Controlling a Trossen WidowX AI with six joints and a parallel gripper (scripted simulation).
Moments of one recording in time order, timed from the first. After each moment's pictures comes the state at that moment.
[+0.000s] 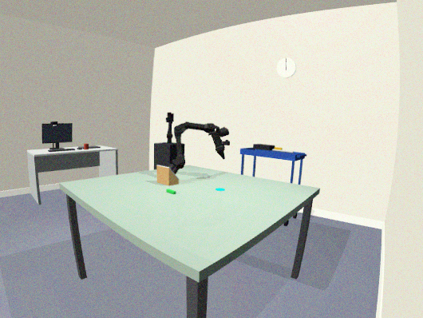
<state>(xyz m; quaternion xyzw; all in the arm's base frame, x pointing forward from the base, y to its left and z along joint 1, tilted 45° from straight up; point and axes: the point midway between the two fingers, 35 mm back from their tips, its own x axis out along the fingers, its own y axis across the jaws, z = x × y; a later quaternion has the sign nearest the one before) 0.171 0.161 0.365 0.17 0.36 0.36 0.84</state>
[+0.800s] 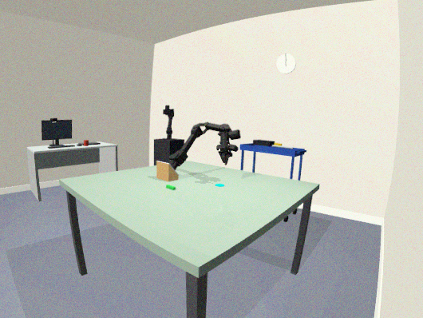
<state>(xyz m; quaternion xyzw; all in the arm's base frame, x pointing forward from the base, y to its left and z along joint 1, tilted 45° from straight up) 0.328 0.009 0.204 0.10 0.54 0.16 0.82</state>
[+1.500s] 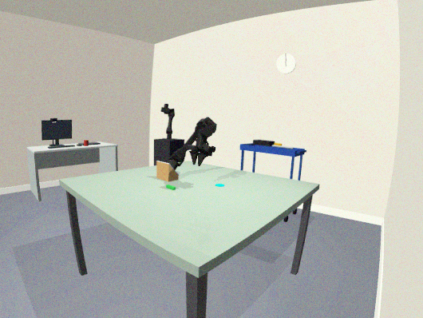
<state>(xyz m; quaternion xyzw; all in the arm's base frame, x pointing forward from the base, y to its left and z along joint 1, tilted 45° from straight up) 0.282 -0.162 0.048 0.20 0.65 0.15 0.72</state>
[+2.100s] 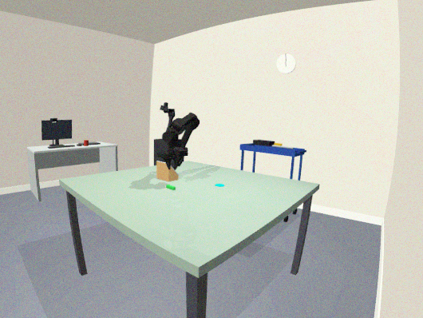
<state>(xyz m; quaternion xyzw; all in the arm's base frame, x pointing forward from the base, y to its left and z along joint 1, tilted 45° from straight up) 0.186 -0.216 -0.048 0.32 0.63 0.20 0.68</state>
